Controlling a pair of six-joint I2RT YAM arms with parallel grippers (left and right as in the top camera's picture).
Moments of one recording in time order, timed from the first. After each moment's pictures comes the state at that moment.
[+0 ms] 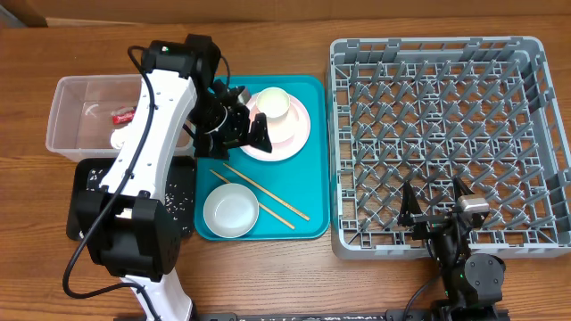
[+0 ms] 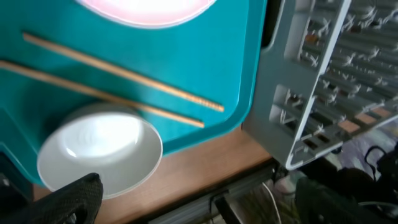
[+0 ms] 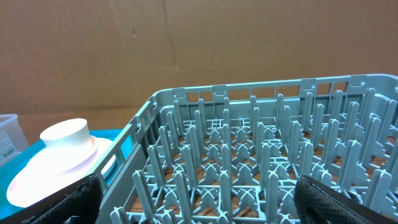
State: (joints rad) left arm -0.17 1.93 1.83 -1.56 0.47 -0.09; right arm 0.11 0.01 0.02 -0.04 -0.02 0.13
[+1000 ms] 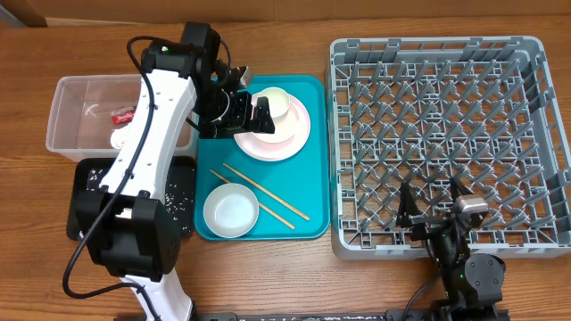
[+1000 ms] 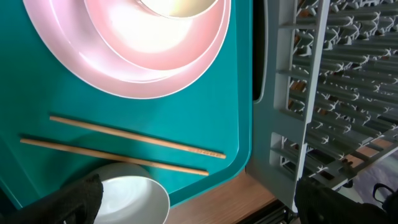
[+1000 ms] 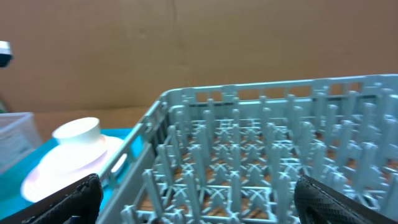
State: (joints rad) left arm -0.17 1.93 1.83 -1.37 0.46 -0.09; right arm 0.11 0.01 0.02 -0.03 -0.07 0.15
